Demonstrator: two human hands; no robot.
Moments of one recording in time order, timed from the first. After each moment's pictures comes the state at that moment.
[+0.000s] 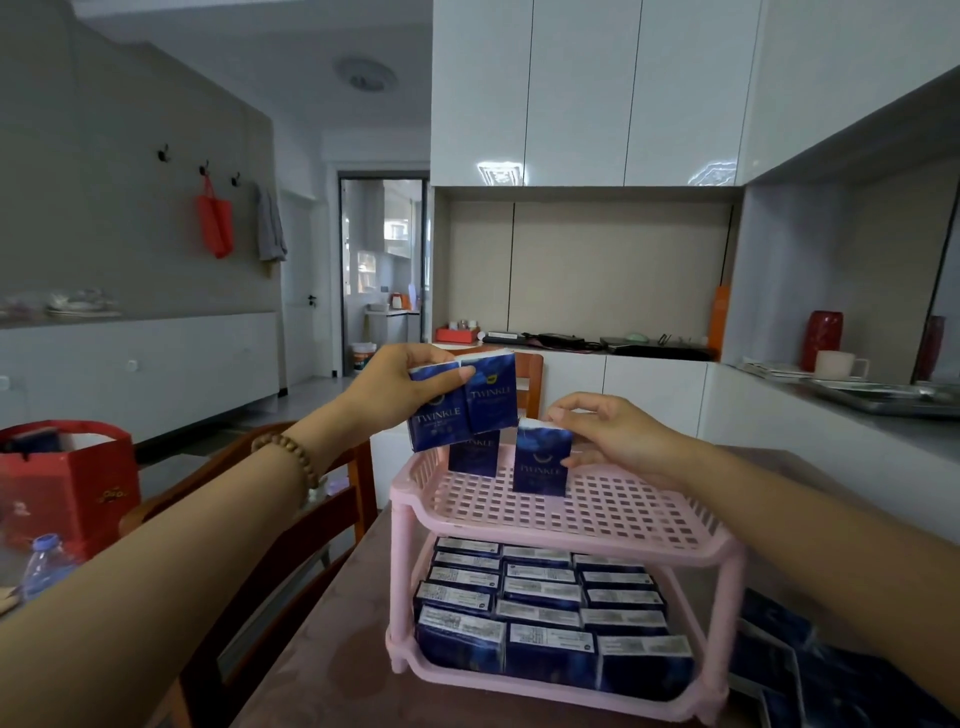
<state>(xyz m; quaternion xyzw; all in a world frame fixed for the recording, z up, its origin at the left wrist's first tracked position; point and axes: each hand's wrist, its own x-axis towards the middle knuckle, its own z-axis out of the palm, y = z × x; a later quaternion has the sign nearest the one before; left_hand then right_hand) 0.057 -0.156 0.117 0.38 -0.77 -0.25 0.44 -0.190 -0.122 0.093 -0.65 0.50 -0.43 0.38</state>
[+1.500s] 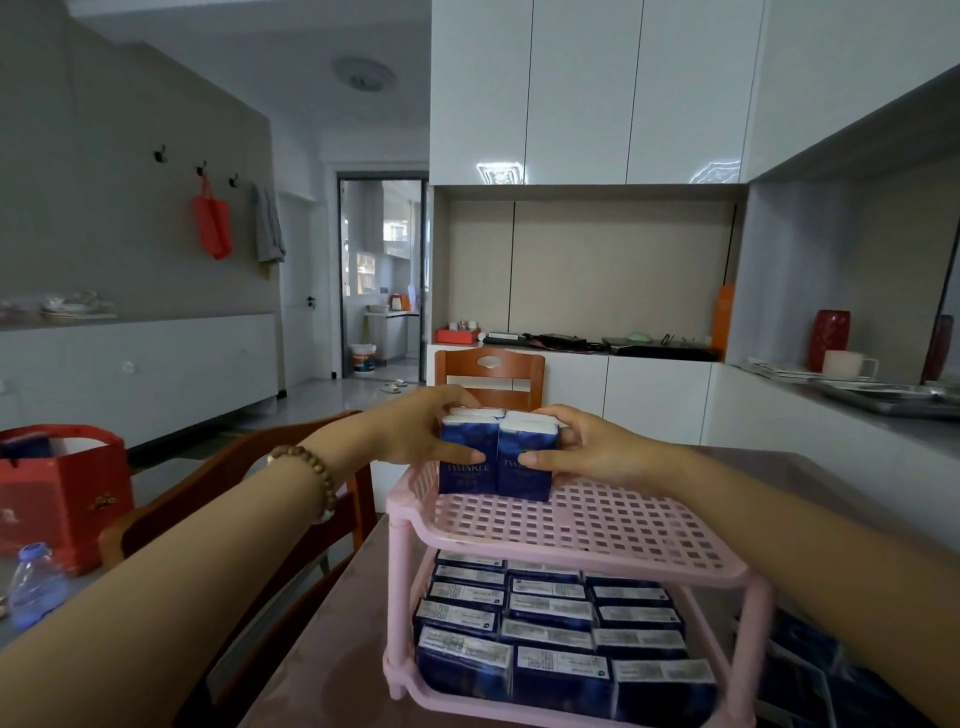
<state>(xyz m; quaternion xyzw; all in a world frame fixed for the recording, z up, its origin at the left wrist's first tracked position) 0.050 -0.185 0.100 0.40 -0.88 -0.13 0.20 -0.180 -0.148 0.081 -0.71 0.48 -0.33 0.39</state>
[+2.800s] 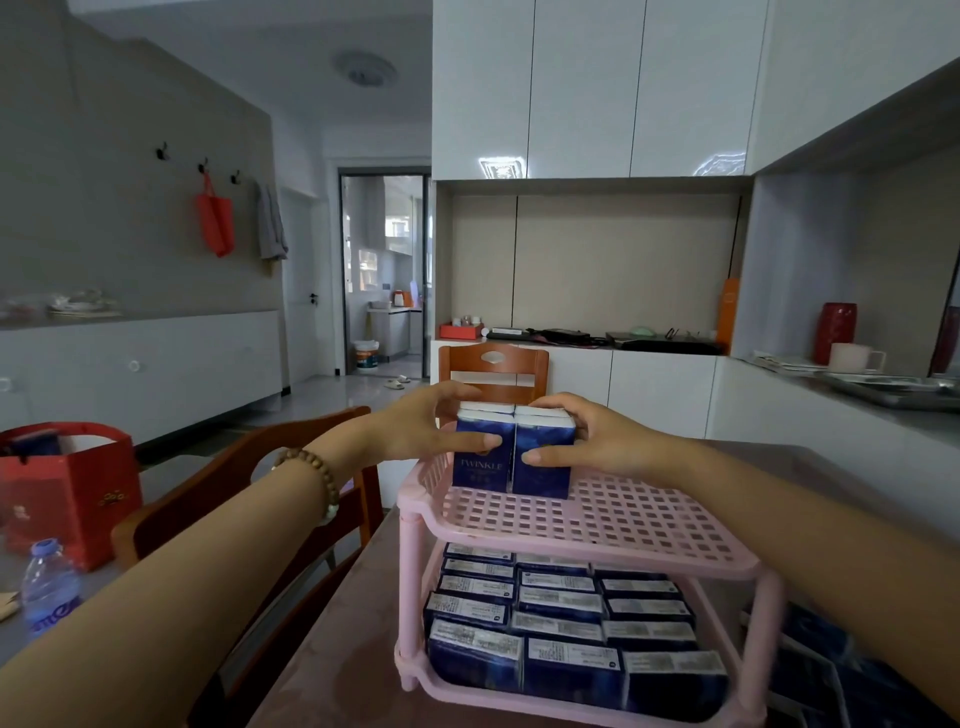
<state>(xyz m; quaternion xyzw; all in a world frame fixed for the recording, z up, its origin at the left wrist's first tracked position) 0.049 -0.177 0.095 0.41 -0.84 -0.26 0.25 -0.179 -0.150 0.083 -0.75 0.50 -0.31 0.29</state>
